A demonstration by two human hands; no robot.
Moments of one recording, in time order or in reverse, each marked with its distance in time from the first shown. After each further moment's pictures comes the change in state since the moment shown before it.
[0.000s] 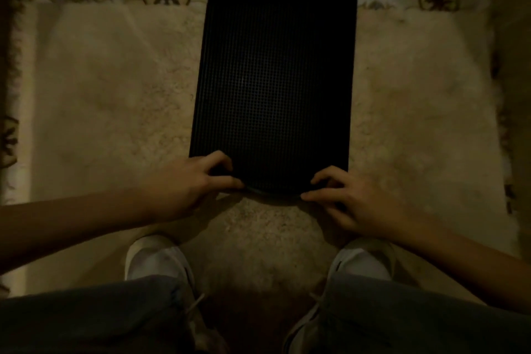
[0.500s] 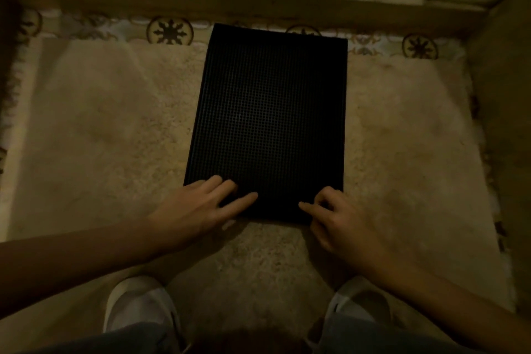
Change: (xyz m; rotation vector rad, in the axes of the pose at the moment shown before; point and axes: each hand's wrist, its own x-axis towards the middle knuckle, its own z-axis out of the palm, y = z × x) left_hand 0.026 -0.001 0.002 0.414 0.264 0.110; right_hand 0.026 -0.002 0.013 -0.246 0.278 0.129
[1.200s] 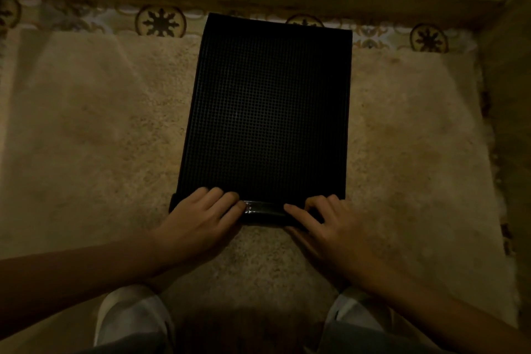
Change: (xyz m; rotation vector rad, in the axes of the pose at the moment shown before) left_hand 0.011 0.012 0.036 0.024 0.088 -0.077; right_hand 0.008 -0.001 0.017 -0.217 0.117 -0.044
